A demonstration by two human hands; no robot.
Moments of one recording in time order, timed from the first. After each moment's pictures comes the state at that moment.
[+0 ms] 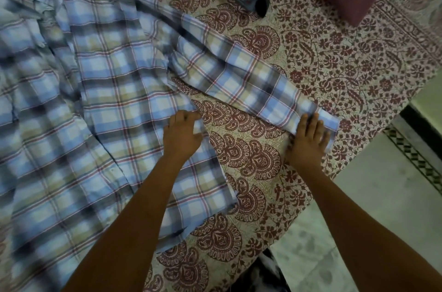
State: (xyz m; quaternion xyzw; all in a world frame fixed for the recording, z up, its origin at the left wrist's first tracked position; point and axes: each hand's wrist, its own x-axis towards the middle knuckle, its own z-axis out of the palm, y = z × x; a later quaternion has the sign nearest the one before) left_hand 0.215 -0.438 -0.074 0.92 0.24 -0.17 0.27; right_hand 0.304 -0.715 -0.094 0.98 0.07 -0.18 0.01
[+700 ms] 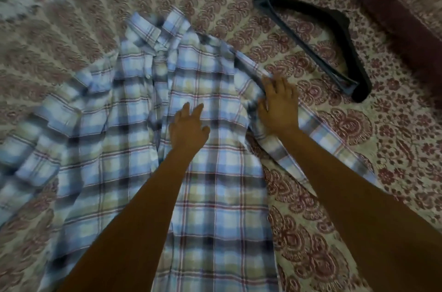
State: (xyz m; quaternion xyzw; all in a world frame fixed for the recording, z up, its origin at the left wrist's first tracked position) left_hand 0.249 -0.269 -0.062 0.87 0.43 -0.10 0.22; right_hand 0.424 -0.396 -0.064 0.91 0.39 -0.11 -0.13
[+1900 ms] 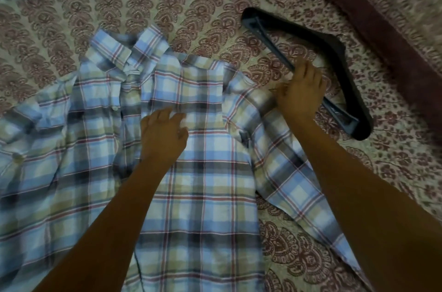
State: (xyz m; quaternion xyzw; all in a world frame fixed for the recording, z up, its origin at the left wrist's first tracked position) left_hand 0.305 -0.191 -0.081 0.92 0.37 -0.01 0.15; right_hand 0.546 -0.341 -0.078 0.97 0.23 0.05 -0.10
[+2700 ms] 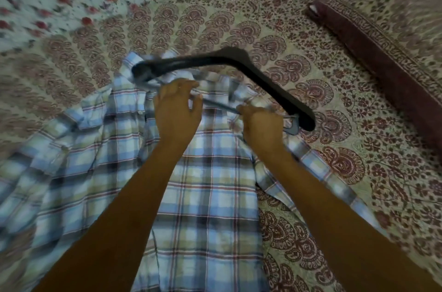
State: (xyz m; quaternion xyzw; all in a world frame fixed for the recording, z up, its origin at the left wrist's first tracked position) left_hand 0.324 -0.216 0.013 0.89 0.37 0.20 0.19; right_hand 0.440 -0.348 -0.018 0.87 0.47 0.08 -0.15
